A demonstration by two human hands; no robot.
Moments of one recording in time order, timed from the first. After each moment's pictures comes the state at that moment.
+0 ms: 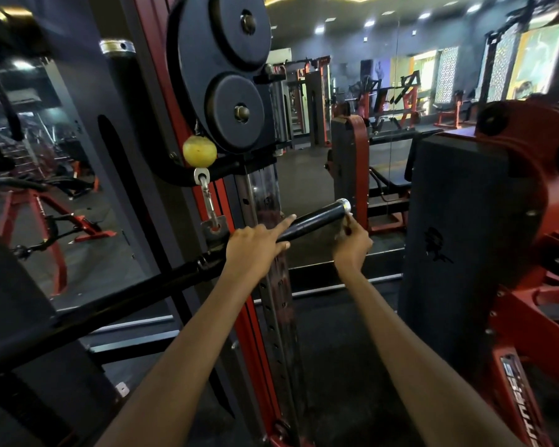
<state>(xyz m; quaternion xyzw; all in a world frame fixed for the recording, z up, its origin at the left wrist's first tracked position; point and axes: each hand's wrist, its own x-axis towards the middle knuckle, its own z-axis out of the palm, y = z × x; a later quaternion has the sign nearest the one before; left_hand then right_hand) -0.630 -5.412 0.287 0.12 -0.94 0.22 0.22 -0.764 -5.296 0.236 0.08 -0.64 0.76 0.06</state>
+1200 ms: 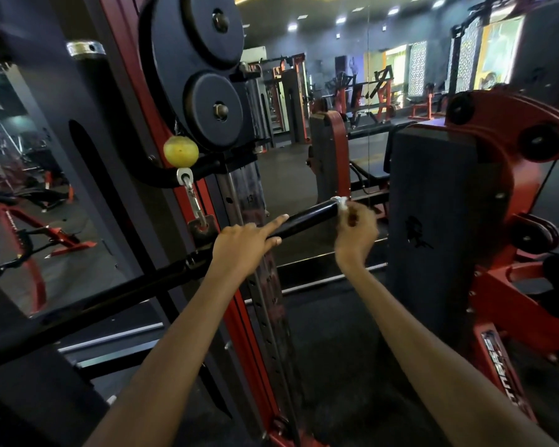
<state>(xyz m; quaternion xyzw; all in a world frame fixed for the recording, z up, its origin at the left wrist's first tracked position) -0.627 -5.413 0.287 0.06 -0.95 0.23 0.22 -0.741 -5.261 0.242 0.07 -0.68 0.70 0.21</state>
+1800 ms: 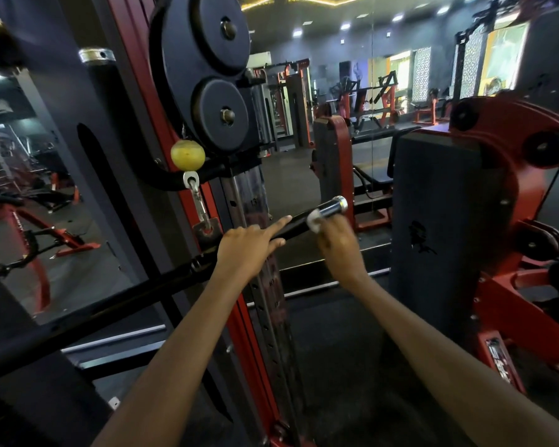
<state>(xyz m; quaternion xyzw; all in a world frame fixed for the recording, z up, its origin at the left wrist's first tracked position) -0.630 -5.410 0.288 0.07 -0.95 0.21 0.23 -0.752 -5.260 0.218 0.38 -0.75 0.43 0.33</state>
